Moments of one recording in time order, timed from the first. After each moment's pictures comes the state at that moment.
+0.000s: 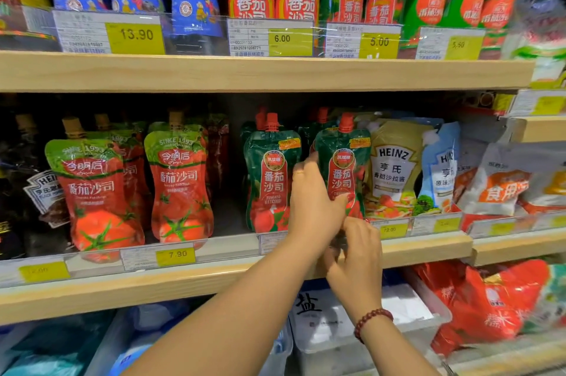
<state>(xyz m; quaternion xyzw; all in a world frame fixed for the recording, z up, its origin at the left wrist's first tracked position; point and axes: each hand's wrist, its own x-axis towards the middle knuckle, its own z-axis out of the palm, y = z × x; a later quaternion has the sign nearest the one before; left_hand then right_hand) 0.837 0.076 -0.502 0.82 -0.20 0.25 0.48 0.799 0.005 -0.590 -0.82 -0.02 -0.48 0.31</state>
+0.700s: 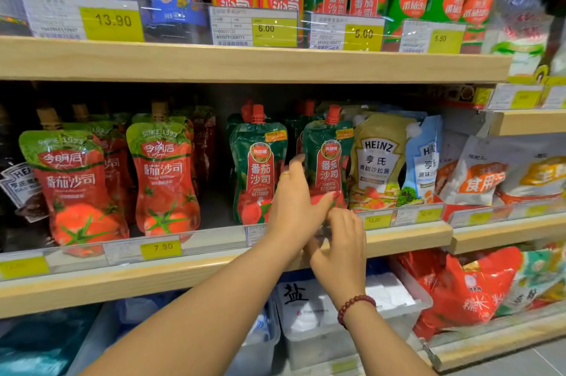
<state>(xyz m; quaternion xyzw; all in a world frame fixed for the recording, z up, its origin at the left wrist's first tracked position) 0.838 0.085 -0.517 0.82 -0.23 0.25 0.45 0.797 0.004 -0.589 -0.83 -0.01 -0.46 0.31</state>
